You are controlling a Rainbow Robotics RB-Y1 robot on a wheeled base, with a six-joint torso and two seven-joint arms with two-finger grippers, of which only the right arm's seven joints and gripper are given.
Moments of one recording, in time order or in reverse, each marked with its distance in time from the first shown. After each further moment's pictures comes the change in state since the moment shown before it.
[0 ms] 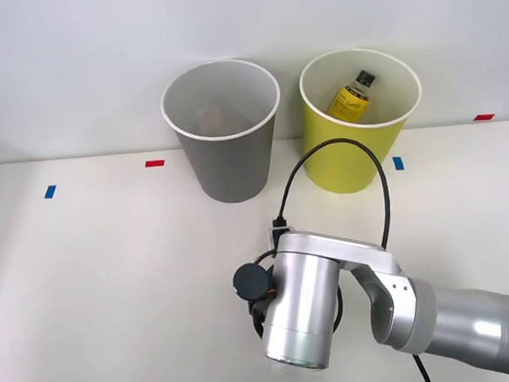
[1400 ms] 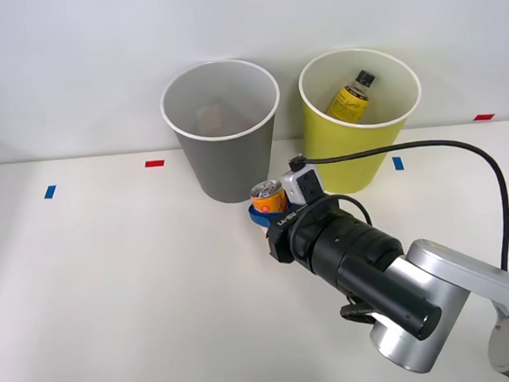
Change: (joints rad) arm 0.357 -0.275 -0.260 -0.189 0.498 -1.025 0.415
